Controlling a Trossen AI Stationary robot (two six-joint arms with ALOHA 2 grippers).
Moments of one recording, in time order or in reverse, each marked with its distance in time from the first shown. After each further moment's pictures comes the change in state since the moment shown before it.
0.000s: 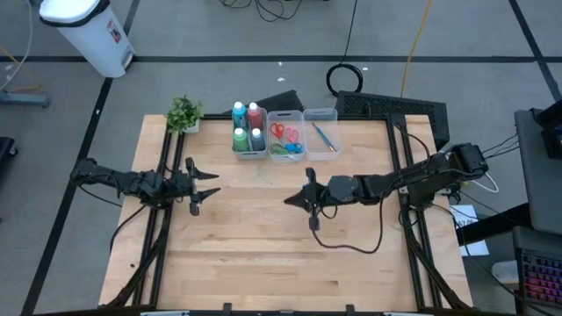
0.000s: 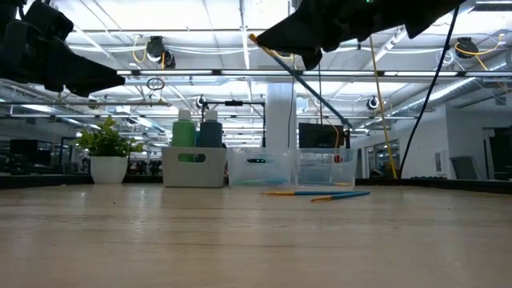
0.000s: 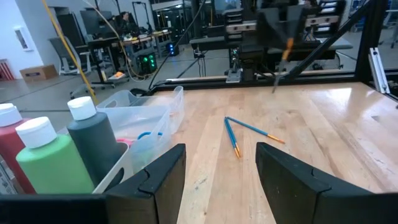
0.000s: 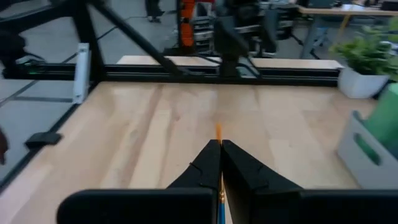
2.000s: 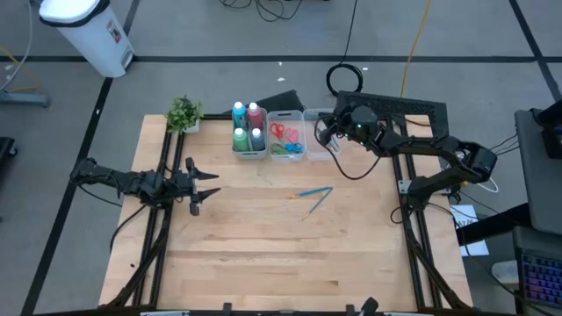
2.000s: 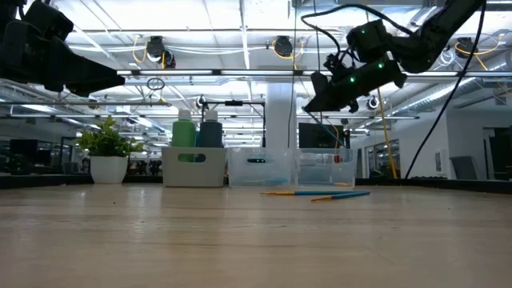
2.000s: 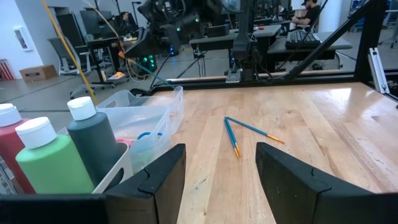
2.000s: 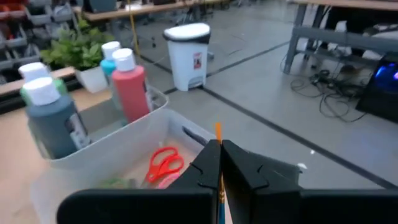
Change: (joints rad) left arm 0.000 0.000 0.000 0.000 0.000 0.000; right arm -0.768 -0.100 -0.142 0.065 0.000 0.021
